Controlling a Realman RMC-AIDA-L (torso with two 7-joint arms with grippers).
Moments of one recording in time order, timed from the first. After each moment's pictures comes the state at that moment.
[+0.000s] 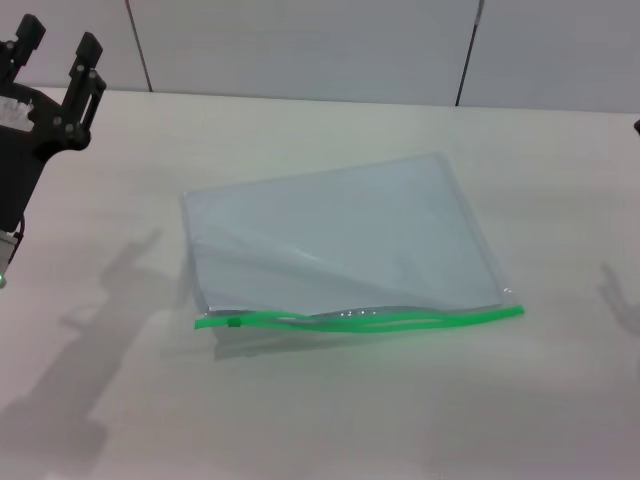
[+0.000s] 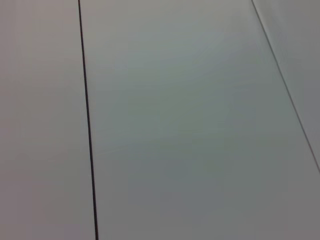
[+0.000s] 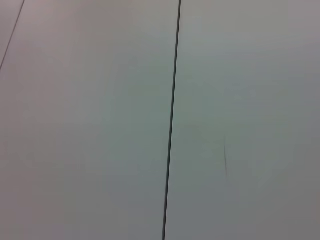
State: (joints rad) left arm -0.46 -2.03 2.35 0.07 -0.82 1.64 -0.19; right arm 0.45 2.04 0.29 0.24 -1.80 -1.57 0.01
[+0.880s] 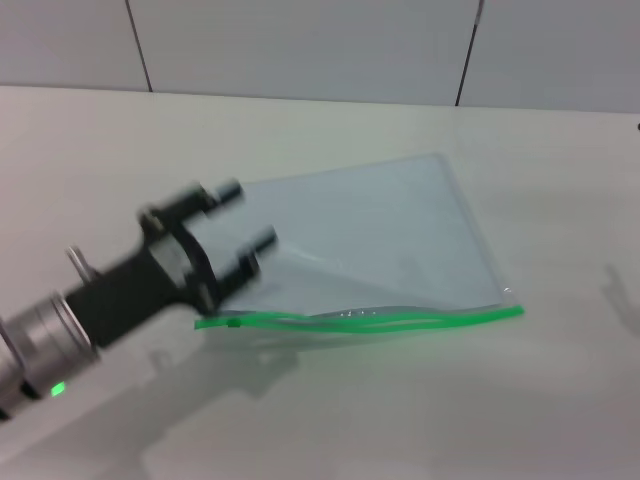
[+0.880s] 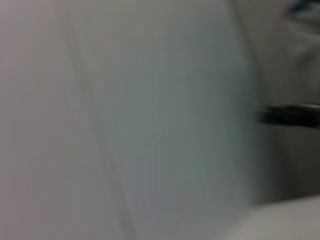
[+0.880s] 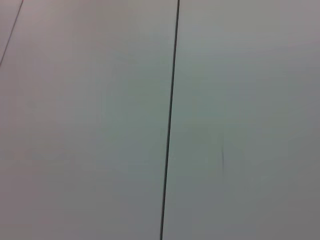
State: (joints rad) left arm -0.48 -2.02 2.63 -0.04 -0.48 1.64 -0.19; right arm 0.45 2.04 0.29 0.24 -1.79 -1.57 0.01
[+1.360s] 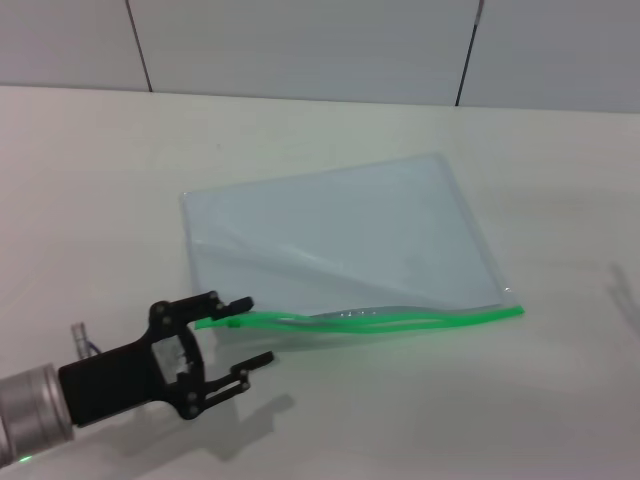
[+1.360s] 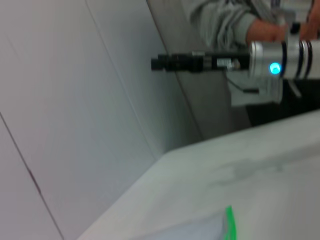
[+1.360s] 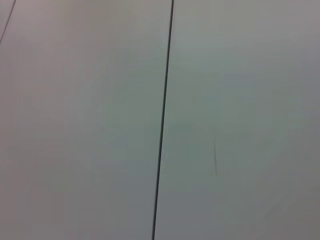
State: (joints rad) left arm -0.45 -2.01 2.71 -0.15 -0.30 1.65 -0.16; right arm 0.44 2.04 0.30 0.23 -1.79 -1.57 0.01
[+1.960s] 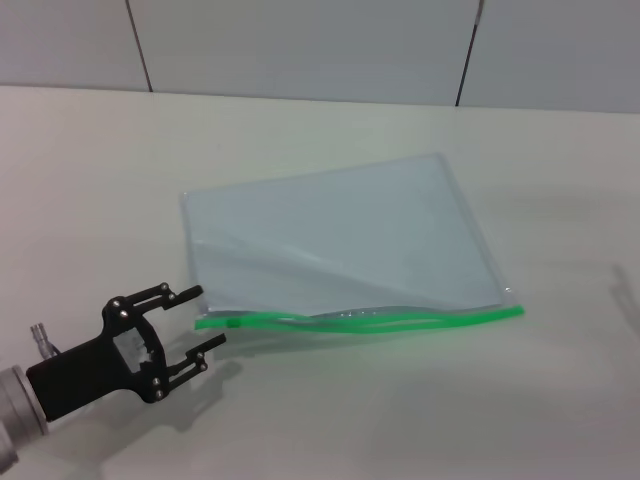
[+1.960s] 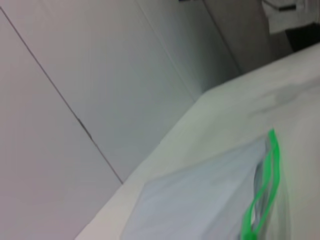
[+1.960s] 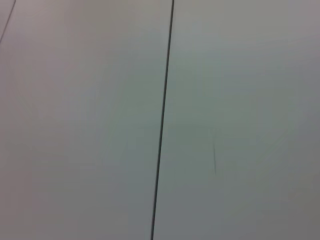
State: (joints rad) left arm -0.41 -2.02 2.62 -0.19 -0.32 1.55 -0.02; right arm 0.44 2.04 0.30 0.23 -1.79 -1.58 0.00
